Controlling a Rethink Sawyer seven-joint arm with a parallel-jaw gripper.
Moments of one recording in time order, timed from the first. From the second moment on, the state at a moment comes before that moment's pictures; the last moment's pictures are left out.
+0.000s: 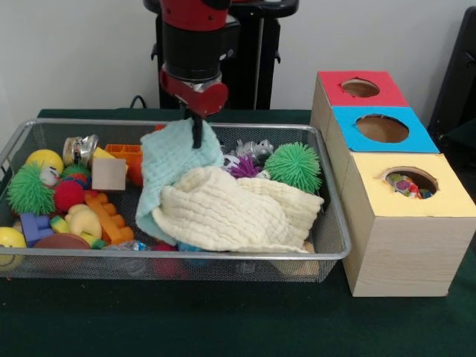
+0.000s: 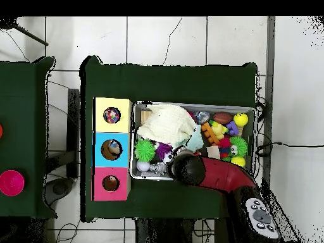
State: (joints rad) arm -0.40 -0.65 0.00 1.85 -0.19 0.36 2.43
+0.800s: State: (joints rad) arm -0.08 -0.65 -0.10 1.91 0.12 0.37 2.44
